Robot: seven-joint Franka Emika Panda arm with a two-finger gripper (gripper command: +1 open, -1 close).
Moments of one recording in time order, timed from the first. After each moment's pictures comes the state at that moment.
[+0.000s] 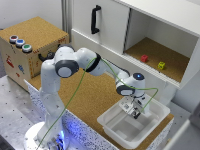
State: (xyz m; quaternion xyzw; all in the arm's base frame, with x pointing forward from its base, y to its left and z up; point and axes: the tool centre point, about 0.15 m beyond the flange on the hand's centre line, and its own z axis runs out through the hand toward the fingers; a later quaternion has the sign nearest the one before) arm 0.435 -0.379 0.236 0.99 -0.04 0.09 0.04
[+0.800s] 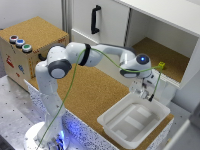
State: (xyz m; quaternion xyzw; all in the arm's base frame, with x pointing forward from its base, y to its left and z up) arm 0.519 -0.343 0.495 0.96 0.04 0.29 -0.03
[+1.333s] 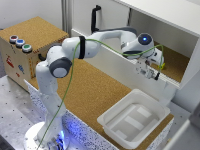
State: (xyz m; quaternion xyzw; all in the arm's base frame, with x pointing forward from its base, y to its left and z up) arm 0.591 -0.305 0.516 0.95 0.09 0.30 -0.02
